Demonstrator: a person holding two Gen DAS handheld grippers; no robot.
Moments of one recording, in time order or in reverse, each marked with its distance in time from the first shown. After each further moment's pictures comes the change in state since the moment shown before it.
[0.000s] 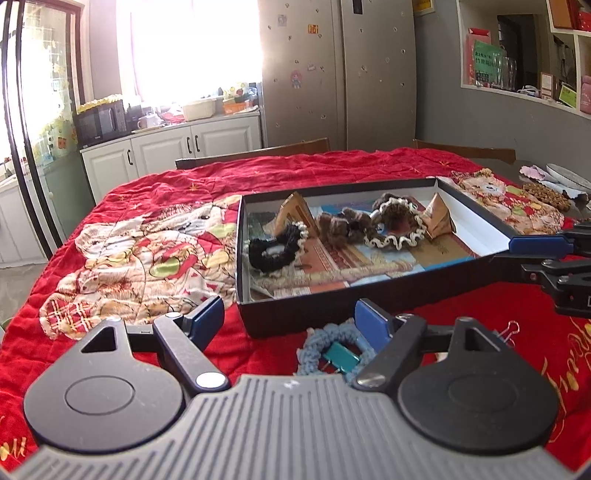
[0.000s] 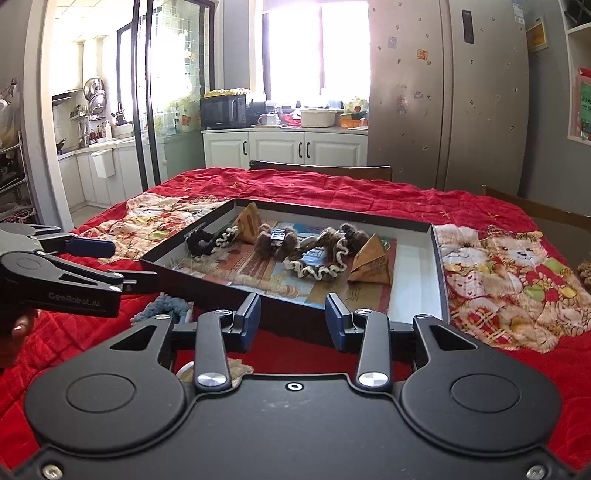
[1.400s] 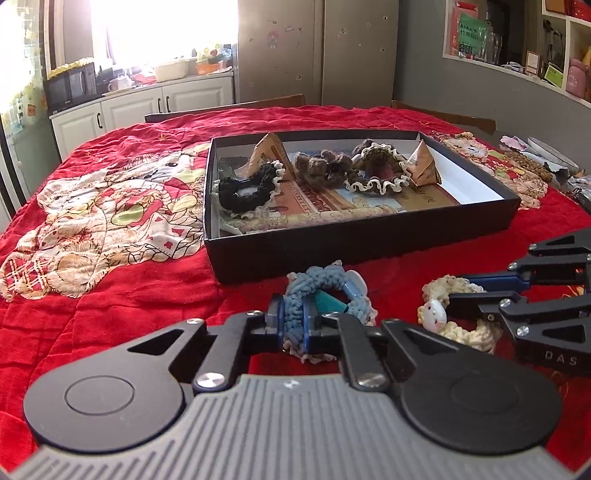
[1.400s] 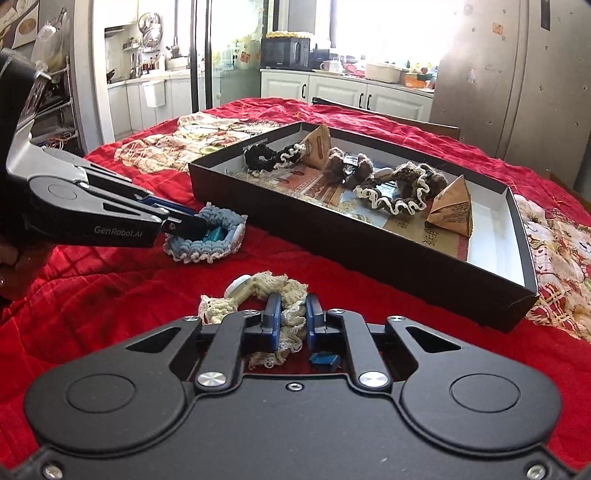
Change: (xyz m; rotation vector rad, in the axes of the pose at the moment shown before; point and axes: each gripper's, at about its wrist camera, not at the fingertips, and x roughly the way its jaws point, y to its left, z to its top) left arm 0.025 0.005 -0.024 -0.009 0.118 -0.107; right arm 0.039 0.030 -0.033 -0.162 0.175 0.137
